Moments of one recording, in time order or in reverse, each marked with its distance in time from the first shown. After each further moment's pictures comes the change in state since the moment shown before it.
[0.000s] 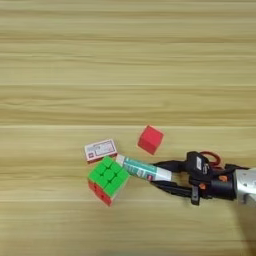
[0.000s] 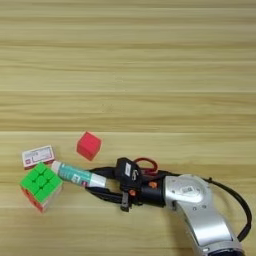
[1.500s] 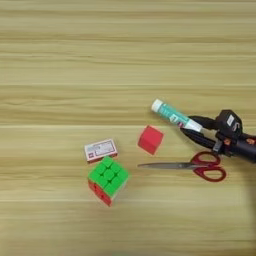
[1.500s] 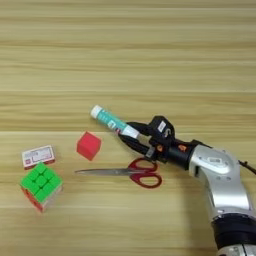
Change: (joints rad) arm -0.215 -0.014 -0.199 0.287 0.015 -0.044 -0.132
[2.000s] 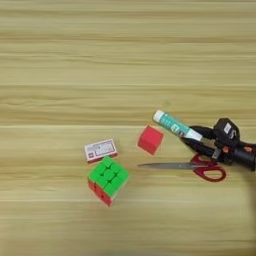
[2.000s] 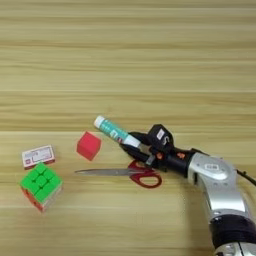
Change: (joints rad) arm -0.019 0.008 0.010 0.151 -0.038 -0.059 -0.004
